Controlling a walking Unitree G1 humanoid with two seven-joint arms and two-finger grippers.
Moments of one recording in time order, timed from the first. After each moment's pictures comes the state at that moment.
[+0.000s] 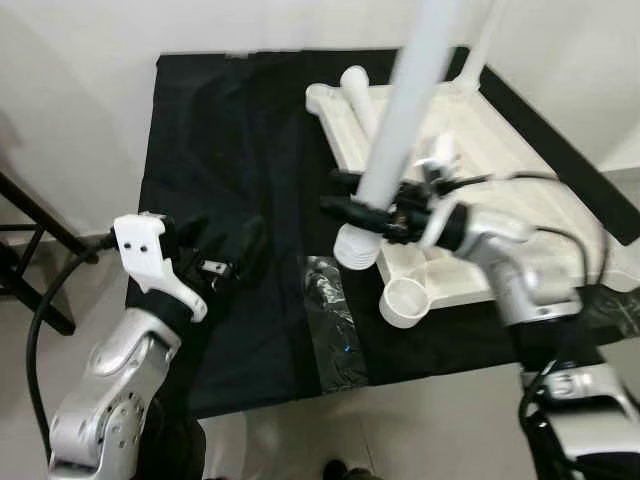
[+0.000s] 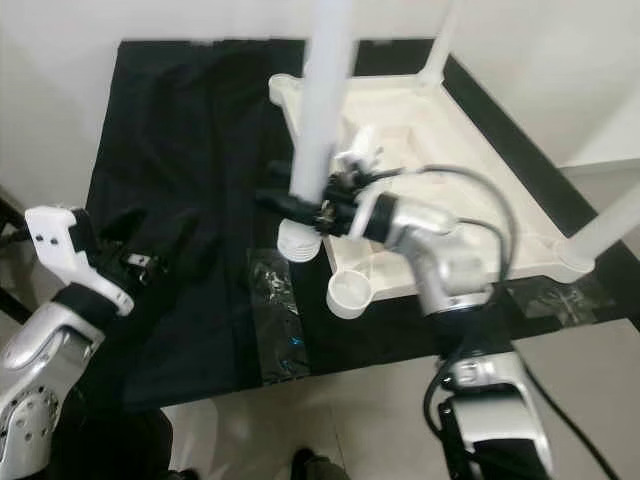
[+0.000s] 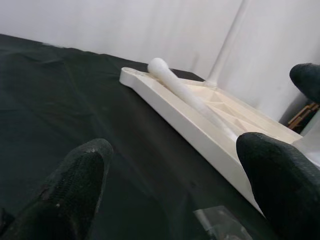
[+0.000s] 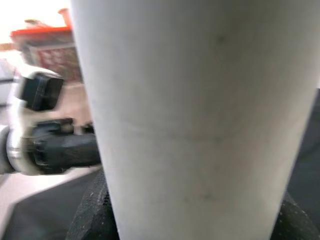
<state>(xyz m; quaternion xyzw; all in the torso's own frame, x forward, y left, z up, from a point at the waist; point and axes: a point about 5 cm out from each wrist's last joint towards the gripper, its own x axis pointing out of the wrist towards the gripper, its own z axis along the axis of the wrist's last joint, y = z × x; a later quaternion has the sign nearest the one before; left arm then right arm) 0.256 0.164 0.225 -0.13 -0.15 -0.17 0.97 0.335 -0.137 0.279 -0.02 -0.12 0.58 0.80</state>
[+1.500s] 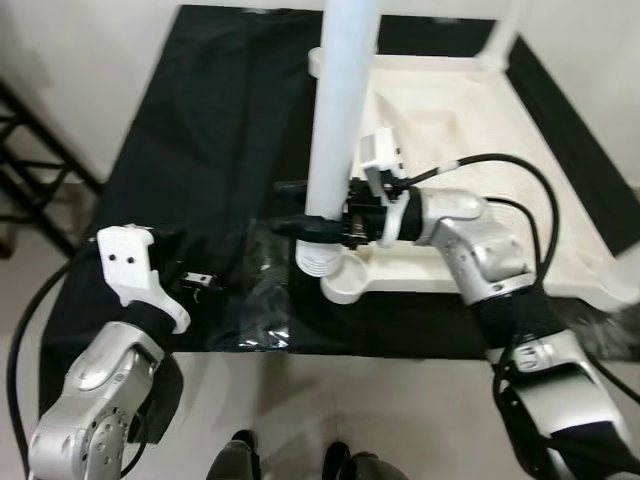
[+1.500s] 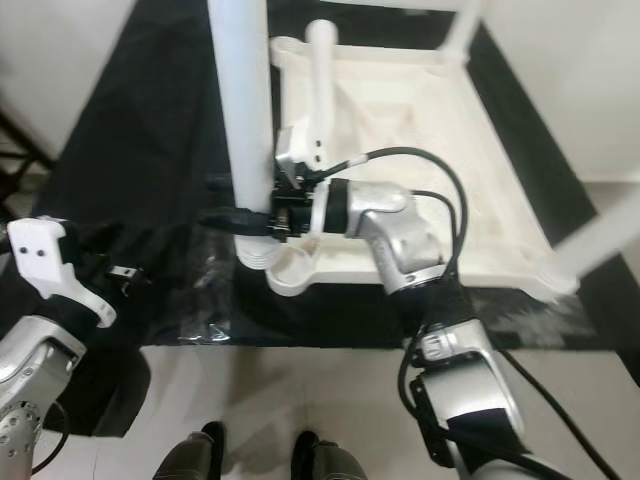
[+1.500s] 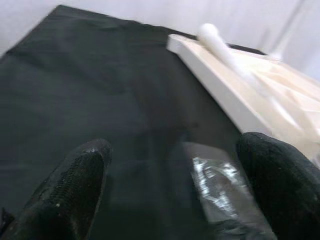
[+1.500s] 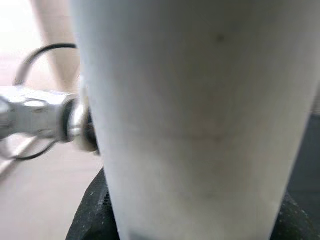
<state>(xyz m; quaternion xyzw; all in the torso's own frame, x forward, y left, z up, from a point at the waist) 0.249 0.181 0.218 -0.09 -0.12 -0.11 0.98 0.334 -0.088 0.282 -0.10 -0.10 0.70 0.70</state>
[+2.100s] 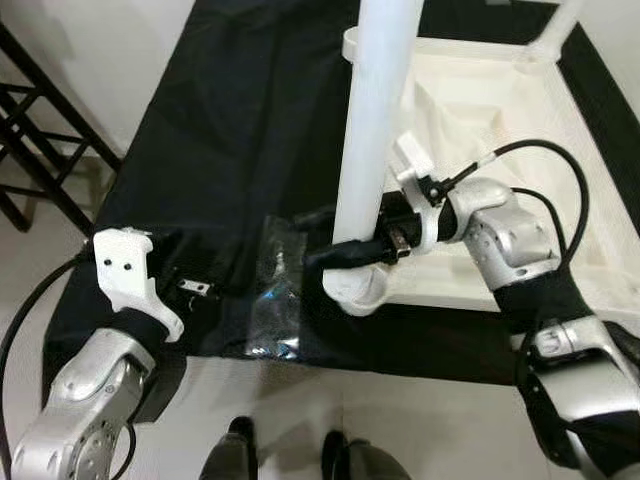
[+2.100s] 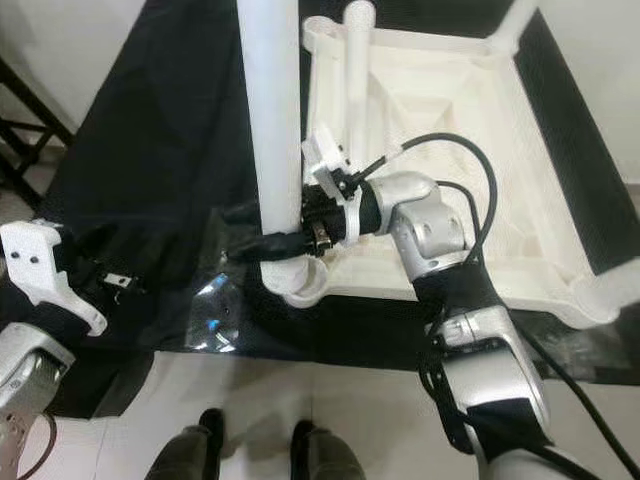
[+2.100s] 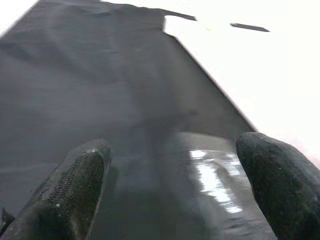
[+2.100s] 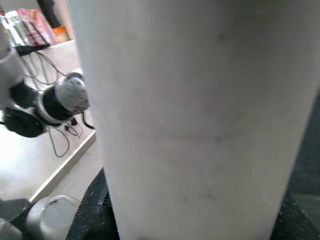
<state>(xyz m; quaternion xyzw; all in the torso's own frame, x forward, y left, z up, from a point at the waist) 0.239 0.179 0.222 -0.05 -0.12 -0.13 0.98 0.326 -0.104 0.283 -0.10 -0.06 0.78 0.62</state>
